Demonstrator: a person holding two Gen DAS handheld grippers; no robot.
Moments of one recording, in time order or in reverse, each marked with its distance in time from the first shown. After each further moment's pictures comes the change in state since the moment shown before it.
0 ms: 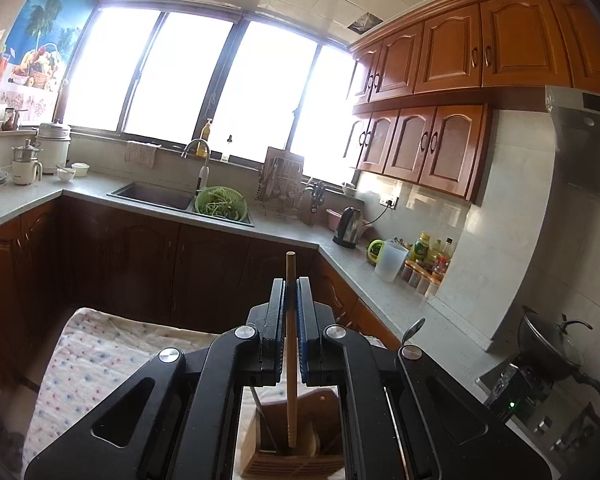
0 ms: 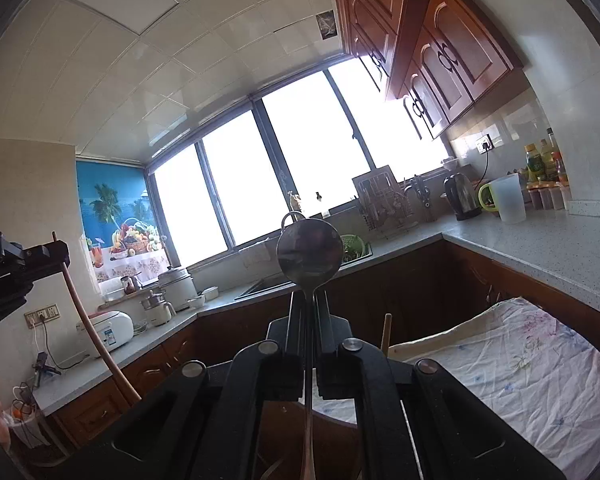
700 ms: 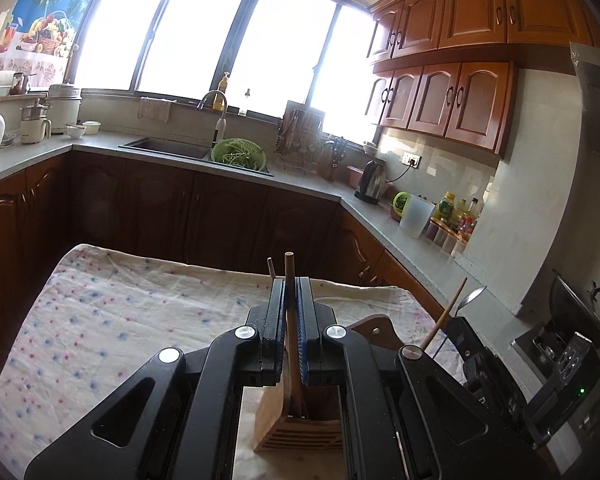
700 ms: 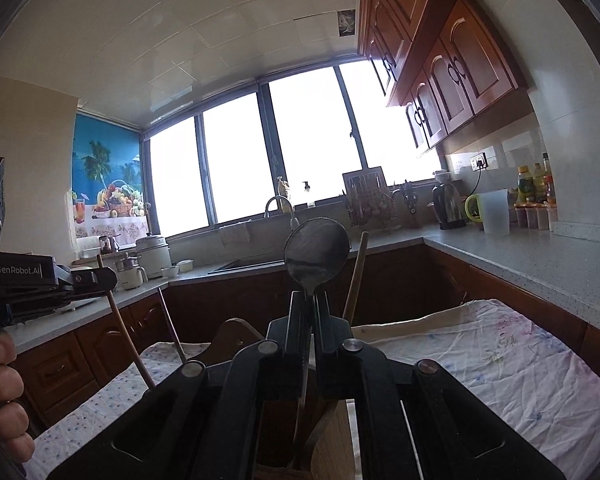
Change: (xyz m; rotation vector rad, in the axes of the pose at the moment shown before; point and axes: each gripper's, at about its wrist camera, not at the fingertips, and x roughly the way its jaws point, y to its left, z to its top) left arm 0.053 0.026 -0.102 -0.025 0.139 0.055; right arm -0.012 0.002 -0.051 -0.158 0.034 -0.060
